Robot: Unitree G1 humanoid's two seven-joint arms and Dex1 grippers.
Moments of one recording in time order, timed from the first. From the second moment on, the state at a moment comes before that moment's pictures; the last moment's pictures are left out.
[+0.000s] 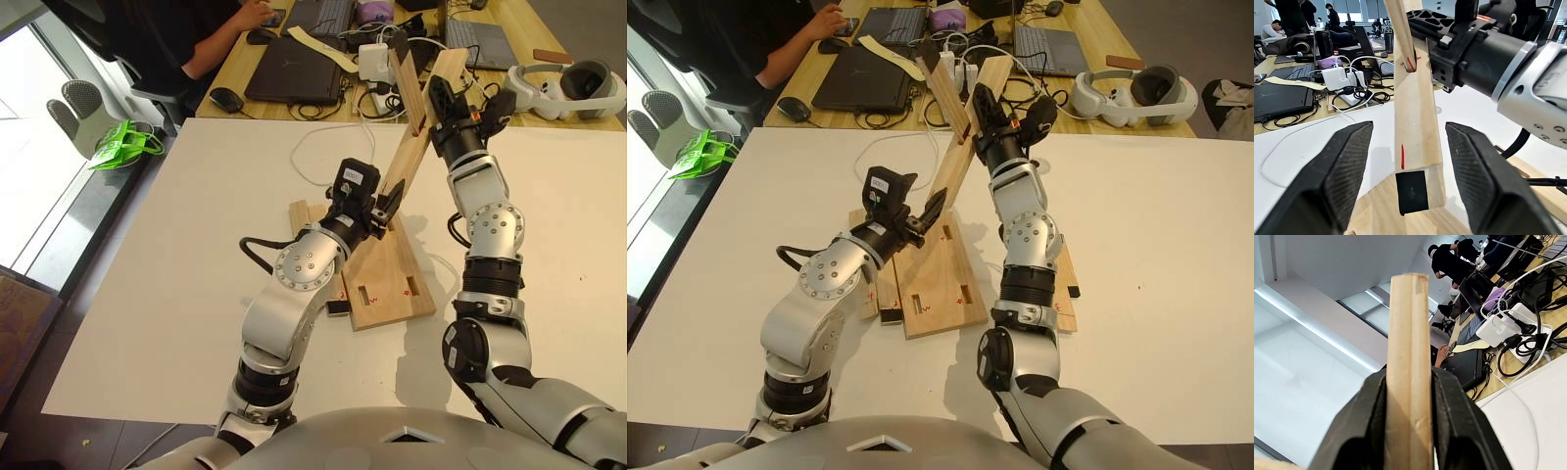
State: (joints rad) left arm -0.23 -0.05 -0.32 -0.61 -0.03 0.89 -0.14; right arm -0.67 0.13 -0.37 0.23 0.82 0.40 0.11
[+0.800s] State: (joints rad) left arm -0.19 0.06 -0.37 -0.61 0.03 0.91 -0.10; right arm -0.47 -0.10 -0.34 -0.16 1.21 0.74 0.02
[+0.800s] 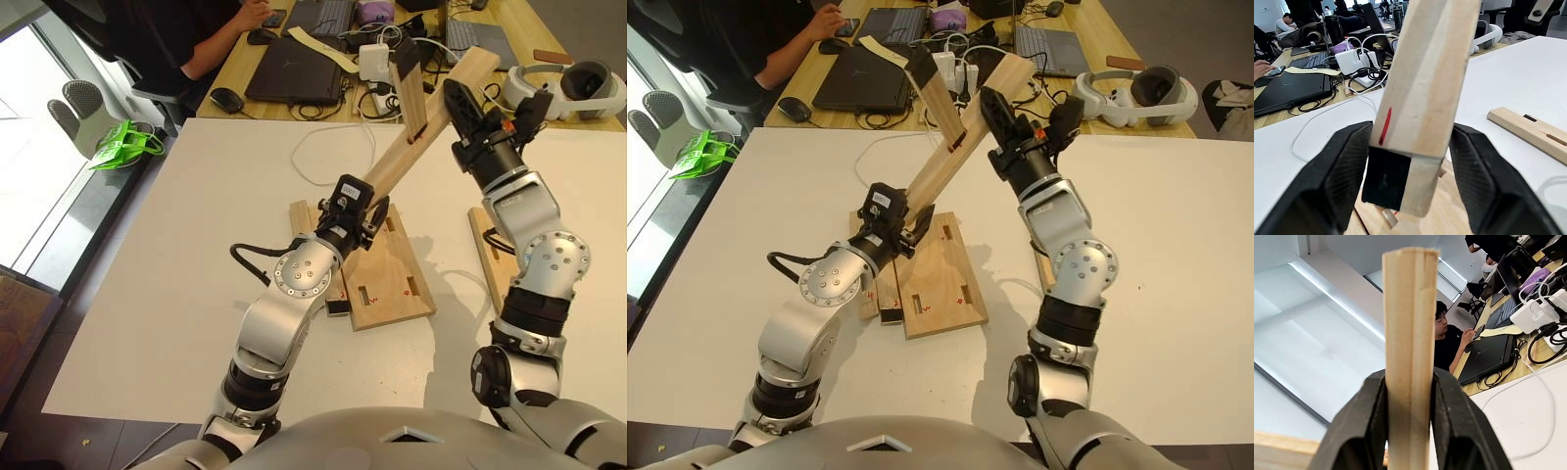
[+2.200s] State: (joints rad) left arm 0.05 0.32 -0.21 -0.83 -0.11 0.96 -0.34; right arm -0.32 -0.21 -0.33 -0.27 1.37 0.68 -0.17
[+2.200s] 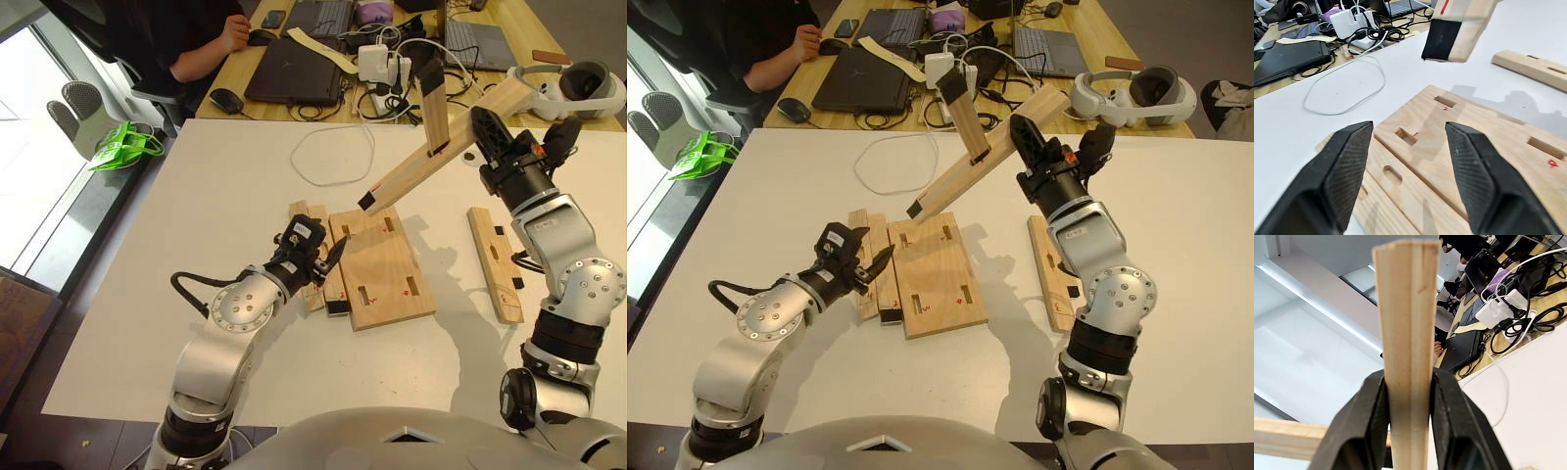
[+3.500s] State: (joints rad) left arm 0.19 0.40 -0.15 -1.04 -0.69 1.07 -0.11; right arm 0.07 -0.48 -0.22 -0.44 1.00 0.54 0.17
